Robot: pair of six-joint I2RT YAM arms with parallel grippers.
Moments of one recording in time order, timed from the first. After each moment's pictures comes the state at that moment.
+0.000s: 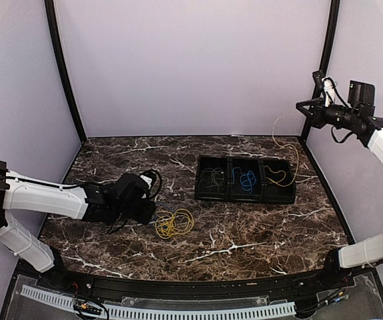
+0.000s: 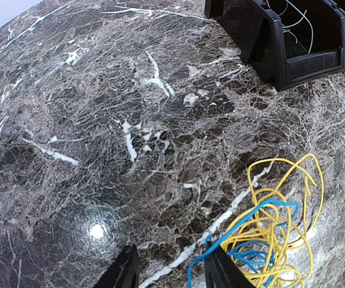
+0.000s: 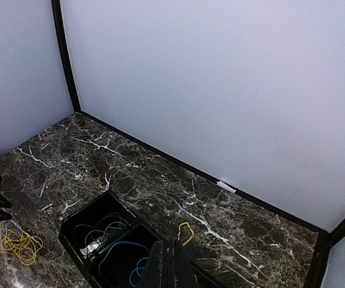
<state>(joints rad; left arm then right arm) -0.92 1.45 0.73 -0.15 -0.36 -0.36 -0.03 1.22 1.28 -0.35 -0.69 -0.20</state>
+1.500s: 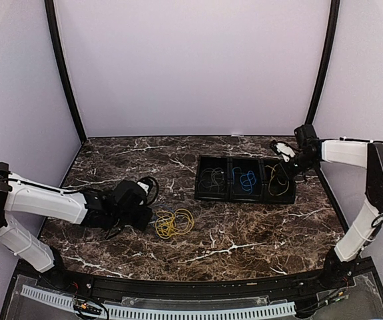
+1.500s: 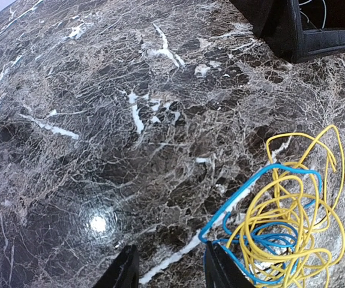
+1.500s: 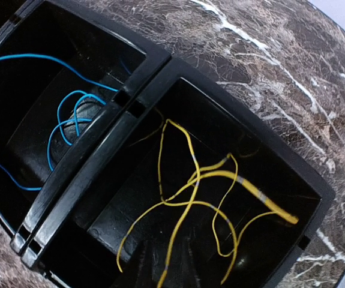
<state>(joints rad) -0.92 1.44 0.66 -0.11 -0.36 -0.37 0.14 1.66 1.08 -0.43 -0.24 -0.40</state>
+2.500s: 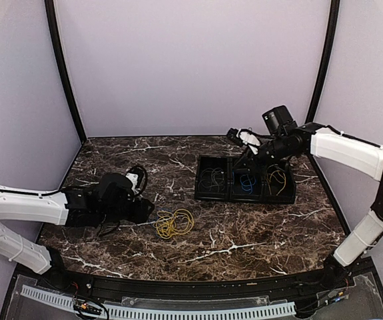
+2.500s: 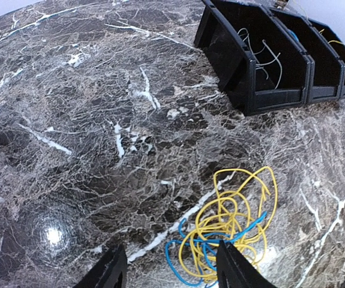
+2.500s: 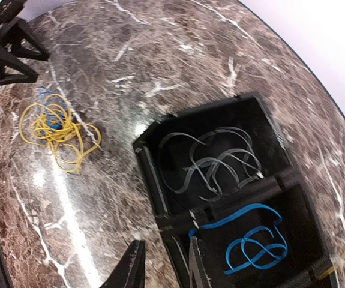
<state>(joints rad) -0.92 1.27 0.63 -0.12 -0.30 -0.49 0.50 1.53 1.27 -0.59 -0.47 -0.48</state>
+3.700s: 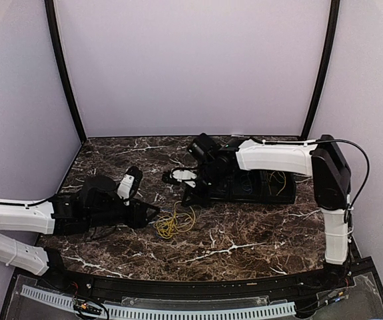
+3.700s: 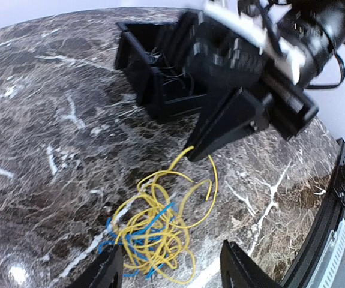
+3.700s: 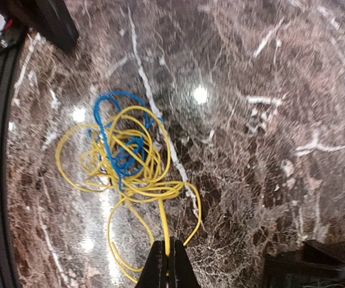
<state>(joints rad) -0.93 1.09 0.52 0.03 -0.08 -0.46 0.90 2.09 1.66 -0.69 -0.42 -0.48</state>
